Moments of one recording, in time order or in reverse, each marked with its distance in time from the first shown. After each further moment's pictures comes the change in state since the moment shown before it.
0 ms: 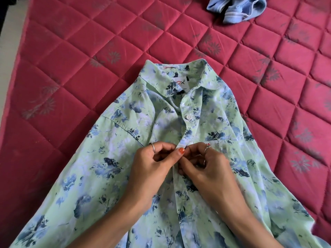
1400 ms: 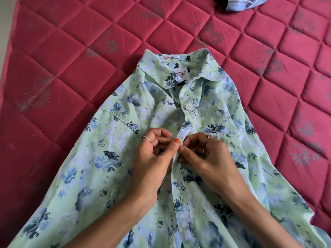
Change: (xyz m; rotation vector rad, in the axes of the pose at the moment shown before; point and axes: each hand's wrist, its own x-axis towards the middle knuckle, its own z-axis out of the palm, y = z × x) left_hand 0.001 -0.008 0.007 -0.214 0.027 0.067; right_hand 0.013 0.008 -0.004 0.065 -0.082 -0.007
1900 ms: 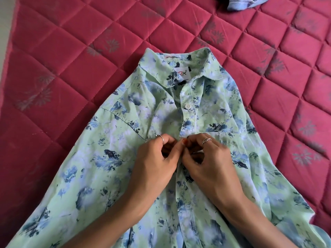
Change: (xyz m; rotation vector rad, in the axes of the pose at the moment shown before) left_hand 0.004 -0.001 -0.010 0.631 -0.094 0.185; right_hand -0.005 0.004 0.008 -0.405 0.167 -0.279
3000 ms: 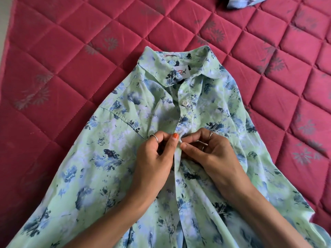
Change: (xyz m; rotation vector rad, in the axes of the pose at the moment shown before) left_hand -0.001 -0.005 0.006 -0.231 0.069 -0.074; right_hand 0.010 -0.001 -0.012 0.692 -0.168 0.393
